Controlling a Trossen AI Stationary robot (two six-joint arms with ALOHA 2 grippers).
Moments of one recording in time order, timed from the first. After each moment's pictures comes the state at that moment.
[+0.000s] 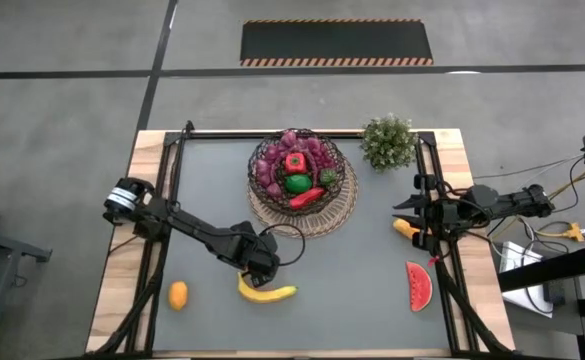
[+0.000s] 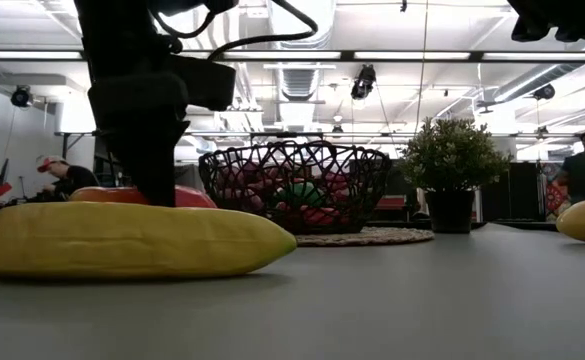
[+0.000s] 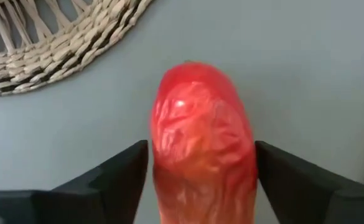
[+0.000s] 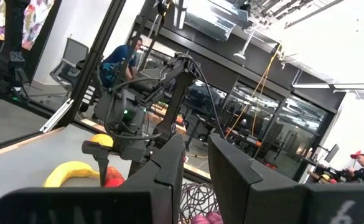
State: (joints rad) left arm -0.35 1.75 1.15 -0.76 -0.27 -0.75; right arm 0.21 0.11 0.18 0.16 0.08 -0.49
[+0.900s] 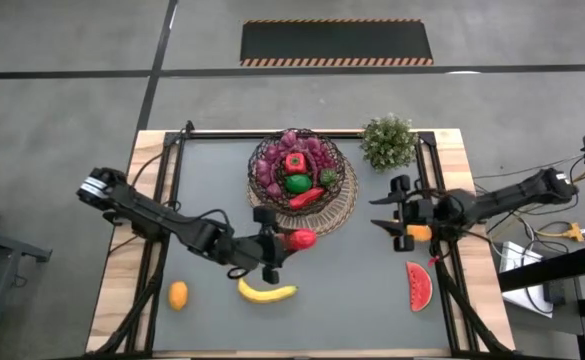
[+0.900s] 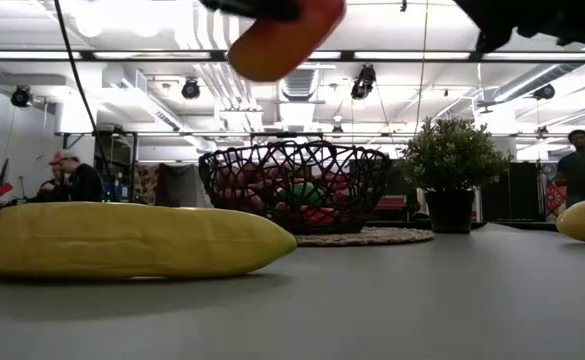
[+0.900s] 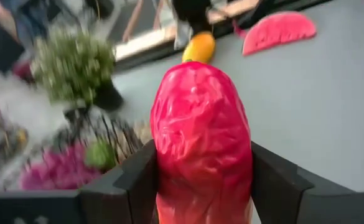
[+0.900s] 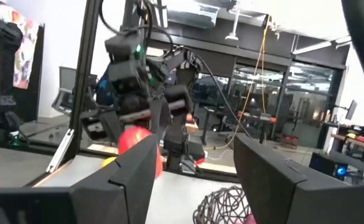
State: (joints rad) left arm -0.41 1.51 1.14 -0.15 -0.63 0.10; right arm 0.21 0.73 0.19 0.70 0.14 -0.25
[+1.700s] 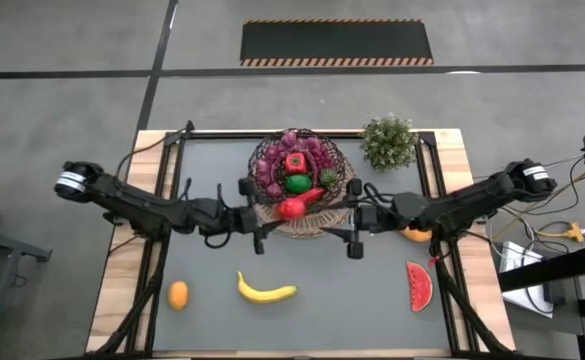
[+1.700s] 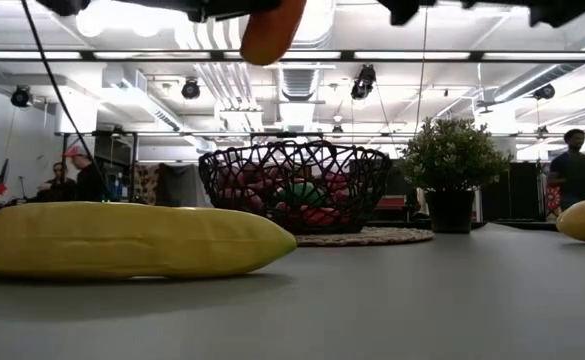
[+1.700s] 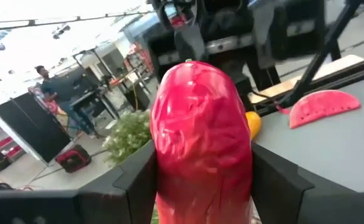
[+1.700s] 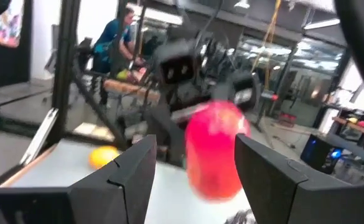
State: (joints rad) left arm -0.23 1.26 0.70 0.58 -0.44 0.48; right arm 0.20 1.26 0.64 0.75 0.15 -0.28
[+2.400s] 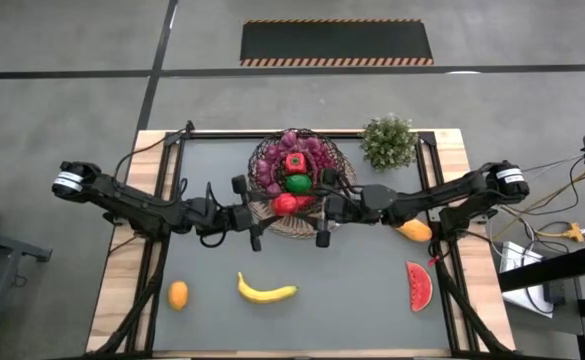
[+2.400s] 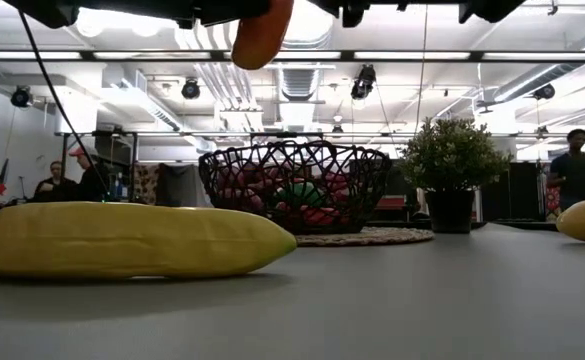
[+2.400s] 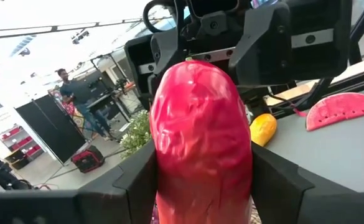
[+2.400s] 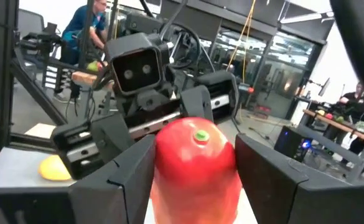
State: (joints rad) left arm -0.22 1.23 0.63 0.68 -0.48 0.51; right arm 0.11 1.52 0.89 0.74 0.17 -0.30
